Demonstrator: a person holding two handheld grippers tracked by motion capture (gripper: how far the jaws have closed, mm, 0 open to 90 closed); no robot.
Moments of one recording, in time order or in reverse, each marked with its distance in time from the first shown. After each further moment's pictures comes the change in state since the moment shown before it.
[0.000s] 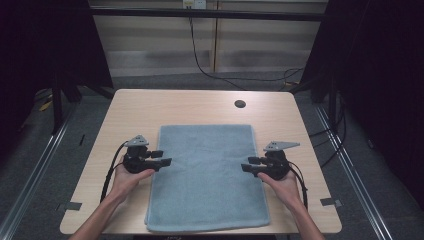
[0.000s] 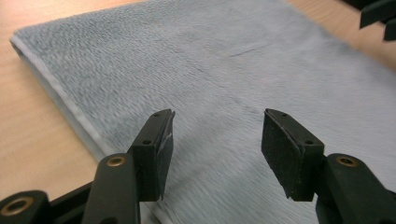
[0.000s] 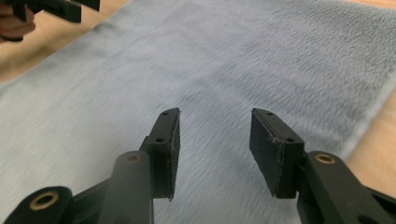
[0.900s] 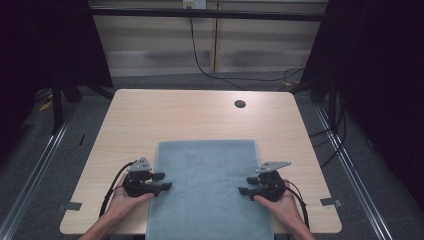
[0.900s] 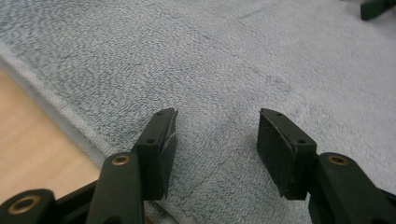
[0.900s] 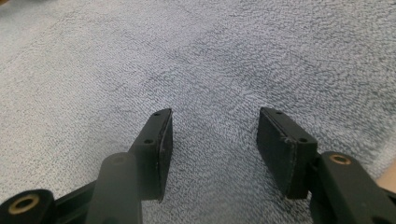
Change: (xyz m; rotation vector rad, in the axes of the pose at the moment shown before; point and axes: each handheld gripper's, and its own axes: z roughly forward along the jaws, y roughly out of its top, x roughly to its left) left arm -0.042 -0.050 -0.017 0.096 -0.069 0.072; right arm 0.036 -0.044 0.002 0.149 -0.019 -0.038
